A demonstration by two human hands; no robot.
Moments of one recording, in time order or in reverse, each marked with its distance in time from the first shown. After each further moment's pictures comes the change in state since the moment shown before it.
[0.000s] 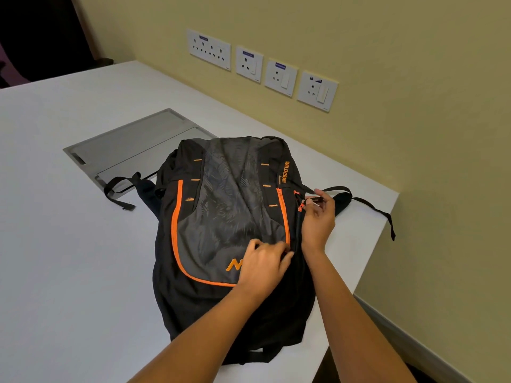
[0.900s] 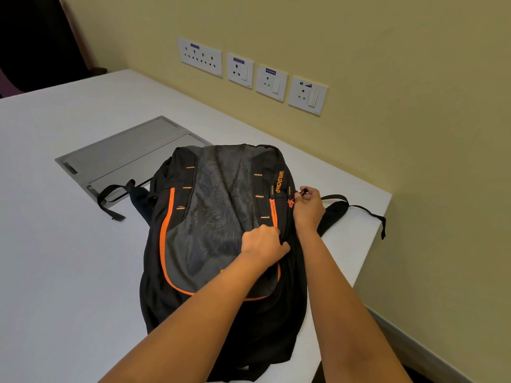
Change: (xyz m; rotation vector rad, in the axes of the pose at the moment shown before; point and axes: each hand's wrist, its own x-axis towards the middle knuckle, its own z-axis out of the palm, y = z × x) left_hand 0.063 0.015 -0.031 0.111 -0.425 -0.233; right_hand 0.038 -0.008 0.021 -0.259 -0.080 0.136
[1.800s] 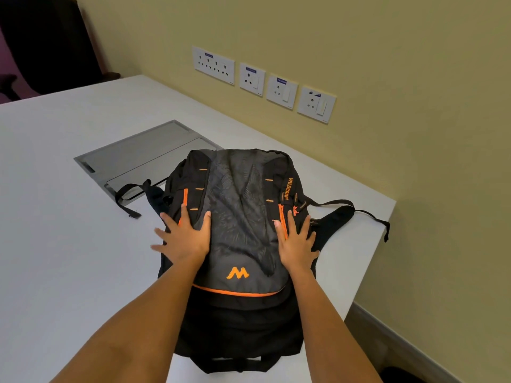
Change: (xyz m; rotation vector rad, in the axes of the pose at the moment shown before) left_hand -0.027 -0.149 -0.003 -0.276 0.221 -0.724; right_hand -0.076 0.033 0.000 -0.891 -0.348 -0.035
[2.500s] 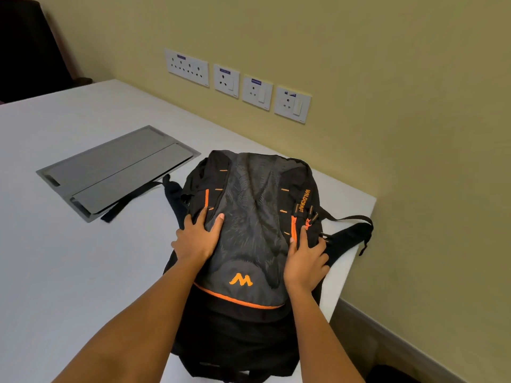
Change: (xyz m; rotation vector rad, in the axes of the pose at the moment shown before) left_hand -0.002 0.058 0.026 -0.051 -0.119 0.244; right_hand -0.001 0.045 -0.011 -0.069 0.345 0.221
